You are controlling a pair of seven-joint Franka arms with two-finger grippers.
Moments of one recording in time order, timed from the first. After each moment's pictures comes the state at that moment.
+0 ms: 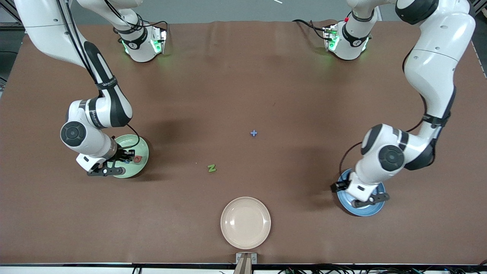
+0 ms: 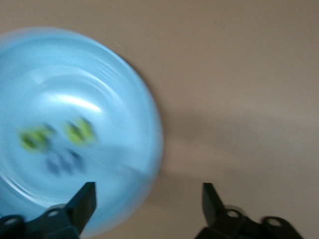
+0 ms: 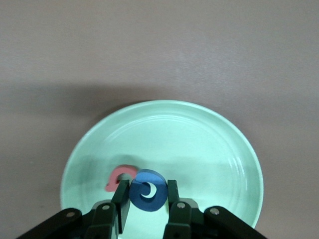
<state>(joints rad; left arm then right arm) 0.19 0.81 -0.58 -1.51 0.51 2.27 -0.82 0.03 0.46 0.01 -2.00 -0.10 2.42 0.04</state>
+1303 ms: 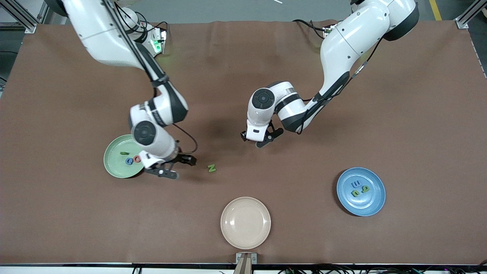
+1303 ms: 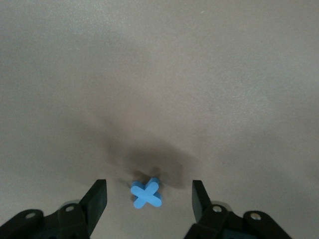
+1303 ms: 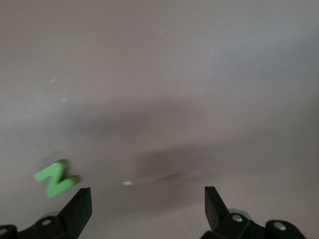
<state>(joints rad) -0.26 0.82 -0.60 -1.69 0.51 2.36 -1.66 0.39 0.66 0.05 -1.71 0.01 2.38 0.70</state>
